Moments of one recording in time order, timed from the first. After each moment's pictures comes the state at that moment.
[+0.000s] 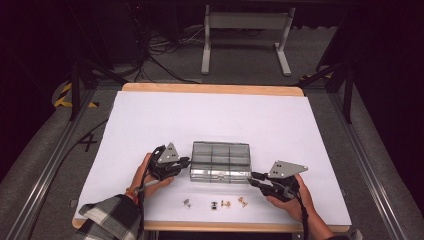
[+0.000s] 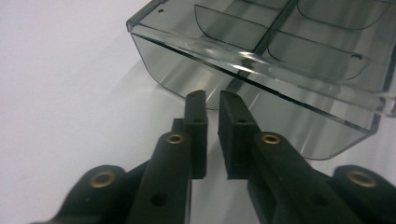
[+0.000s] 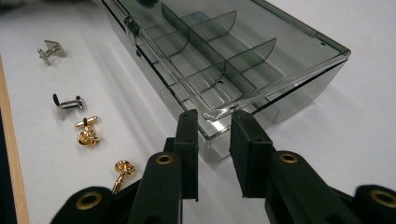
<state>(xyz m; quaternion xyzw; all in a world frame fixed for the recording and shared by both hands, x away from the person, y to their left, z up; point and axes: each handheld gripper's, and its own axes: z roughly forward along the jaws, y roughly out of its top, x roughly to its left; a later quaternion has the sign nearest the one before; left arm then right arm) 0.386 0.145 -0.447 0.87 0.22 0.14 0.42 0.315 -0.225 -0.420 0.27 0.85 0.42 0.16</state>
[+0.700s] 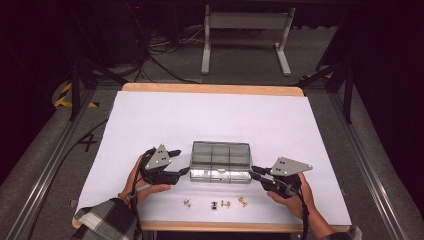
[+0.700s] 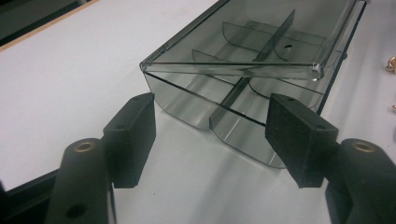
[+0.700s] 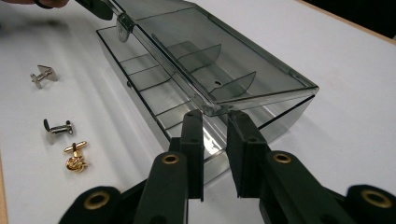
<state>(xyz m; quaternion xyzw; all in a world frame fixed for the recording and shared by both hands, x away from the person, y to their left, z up) 0.366 0.156 -0.429 0.84 0.21 0.17 0.47 0.318 -0.226 -0.407 0.26 0.83 0.44 0.20</state>
